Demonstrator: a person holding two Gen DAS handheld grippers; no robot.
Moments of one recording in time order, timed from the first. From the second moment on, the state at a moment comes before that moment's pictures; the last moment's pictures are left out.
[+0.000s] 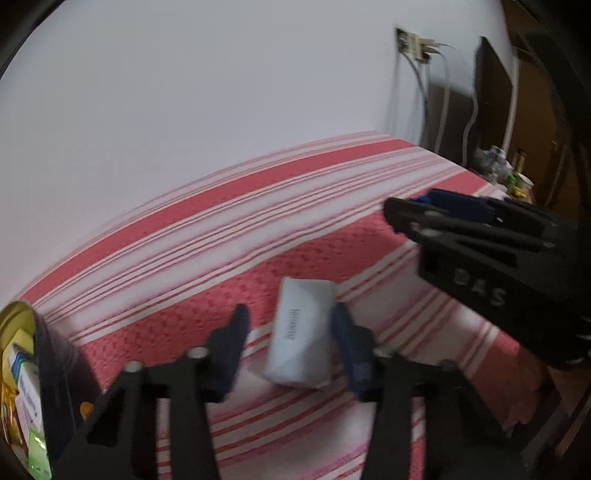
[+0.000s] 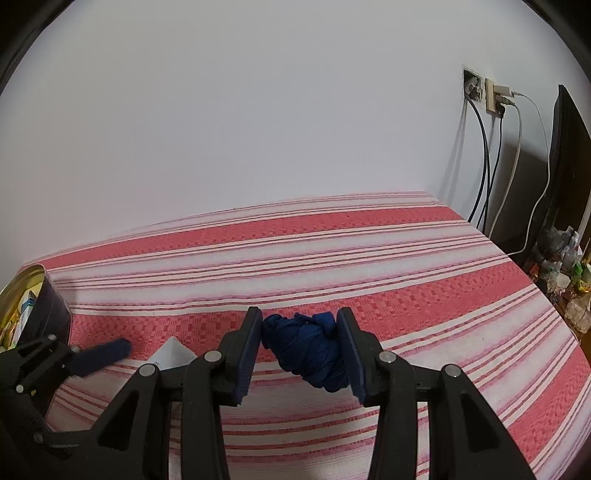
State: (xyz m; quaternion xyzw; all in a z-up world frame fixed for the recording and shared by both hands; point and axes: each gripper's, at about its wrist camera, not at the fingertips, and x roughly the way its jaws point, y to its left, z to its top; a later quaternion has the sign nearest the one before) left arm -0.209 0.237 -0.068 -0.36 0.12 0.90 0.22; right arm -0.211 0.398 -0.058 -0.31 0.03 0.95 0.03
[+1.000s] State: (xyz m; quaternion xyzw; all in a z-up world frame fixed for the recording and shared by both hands) left arm -0.201 0.238 -0.067 -0.35 0.12 0.90 0.23; right arm -0.212 0.404 -0.056 -0.29 0.01 0.96 0.02
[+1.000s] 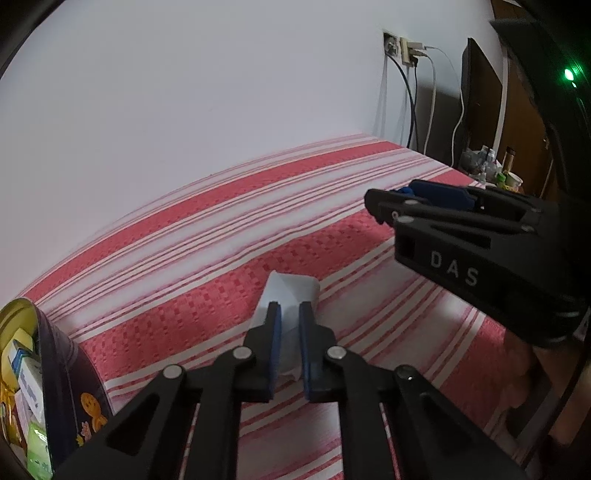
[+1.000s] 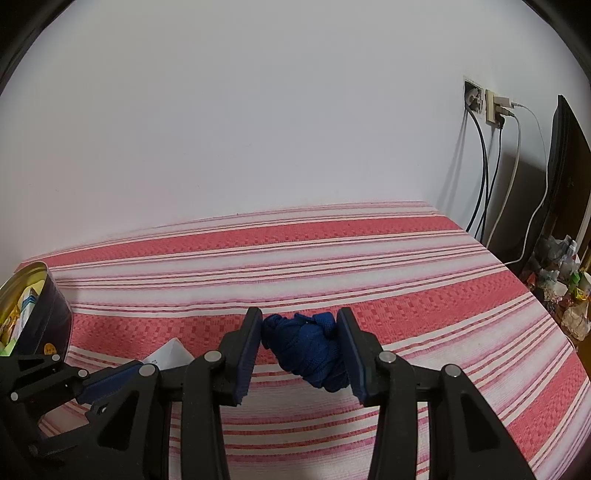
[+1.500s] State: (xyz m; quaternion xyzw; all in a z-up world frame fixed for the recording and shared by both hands) left arm -0.190 0.223 -0.063 -0.33 0.10 0.91 0.21; right arm -0.199 0.395 -0.051 -0.26 0.01 0.97 0.00
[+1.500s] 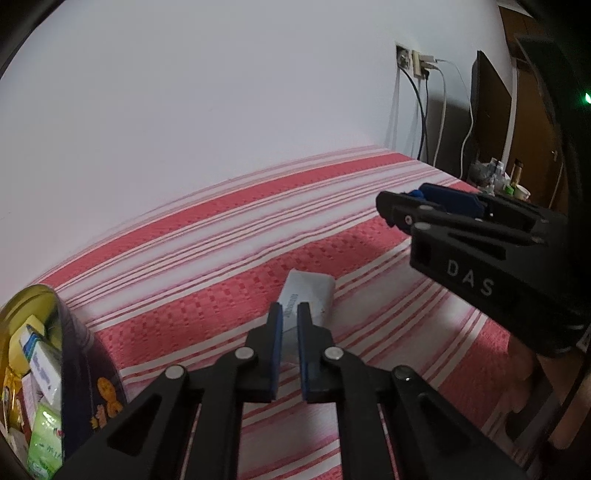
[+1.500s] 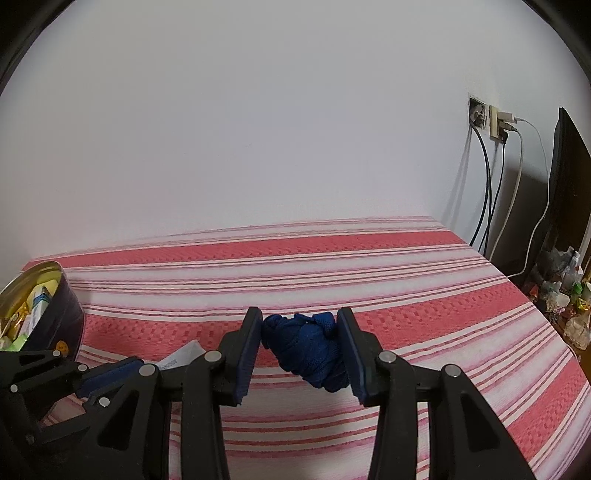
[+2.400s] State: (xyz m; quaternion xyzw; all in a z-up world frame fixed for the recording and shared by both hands) left arm -0.165 0.178 -0.046 -0.28 0.05 0.95 0.14; right arm -0.172 0.370 -0.048 -0.24 -0.01 0.97 -0.01
